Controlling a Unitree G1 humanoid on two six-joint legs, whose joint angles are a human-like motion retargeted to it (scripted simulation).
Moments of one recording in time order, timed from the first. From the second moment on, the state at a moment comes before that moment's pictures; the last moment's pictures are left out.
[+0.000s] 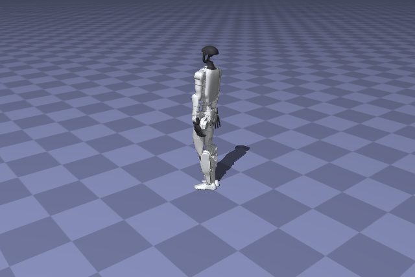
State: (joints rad) left arm 0.04 0.06 0.07 1.55 0.38 0.20 -0.26; right arm -0.03 -0.11 0.02 1.51 -0.56 0.21 0.30; waist -0.19 0.07 -0.13; left_leg -0.05 -0.10 0.27 0.05 -0.13 0.12; right_leg -0.03 -0.01 -0.36 0.03 0.02 0.01
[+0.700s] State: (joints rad) left arm 0.03 0.06 0.07 1.56 0.39 0.19 -0.27; right arm -0.04 -0.10 0.04 1.50 -0.57 0.20 0.31; waist -0.29 0.08 -0.14; left_leg -0.05 -0.12 0.18 0.06 -0.12 0.13; right_leg -0.02 -0.01 -0.45 0.02 0.02 0.00
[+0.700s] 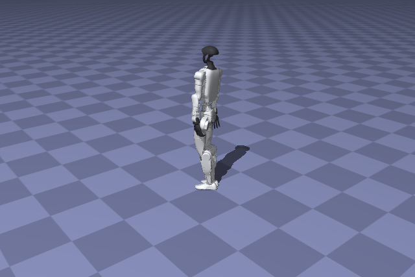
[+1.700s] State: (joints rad) left arm 0.03 0.06 0.08 1.56 0.39 0.20 -0.26; right arm -0.04 -0.10 0.04 1.50 -0.58 0.20 0.31; waist -0.31 0.07 -0.15; left_leg -0.05 -0.12 0.16 0.06 -0.12 0.13; right_leg -0.02 -0.01 -0.47 0.02 0.02 0.00
